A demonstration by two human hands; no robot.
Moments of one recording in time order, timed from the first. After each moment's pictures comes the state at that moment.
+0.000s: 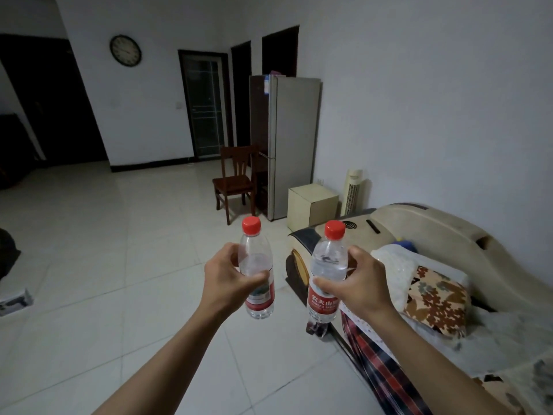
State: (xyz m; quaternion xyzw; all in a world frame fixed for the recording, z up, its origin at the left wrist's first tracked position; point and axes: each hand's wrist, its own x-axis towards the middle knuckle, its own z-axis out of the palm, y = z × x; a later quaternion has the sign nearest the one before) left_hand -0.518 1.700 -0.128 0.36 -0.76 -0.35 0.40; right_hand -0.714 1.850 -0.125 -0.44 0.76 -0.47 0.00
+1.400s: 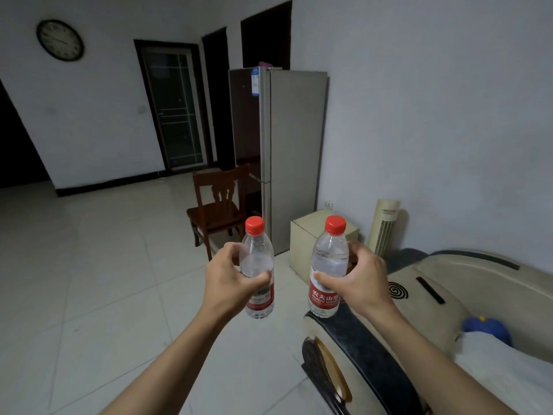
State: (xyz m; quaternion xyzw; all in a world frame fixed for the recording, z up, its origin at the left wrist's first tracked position) left_hand -0.873 1.057 -0.134 0.33 -0.79 -0.34 0.39; right_hand -1.055 1.222 -0.126 -0.39 0.78 -0.49 0.00
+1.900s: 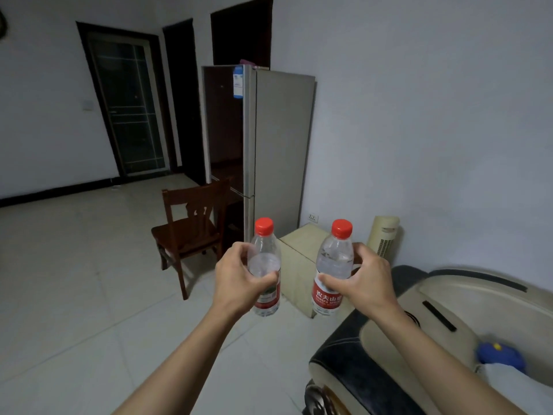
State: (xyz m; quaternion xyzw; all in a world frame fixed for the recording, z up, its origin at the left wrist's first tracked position) left_hand -0.980 0.822 -0.142 0.26 -0.80 -0.39 0.37; right_hand -1.129 1.011 -0.118 -0.35 0.82 -0.45 -0.05
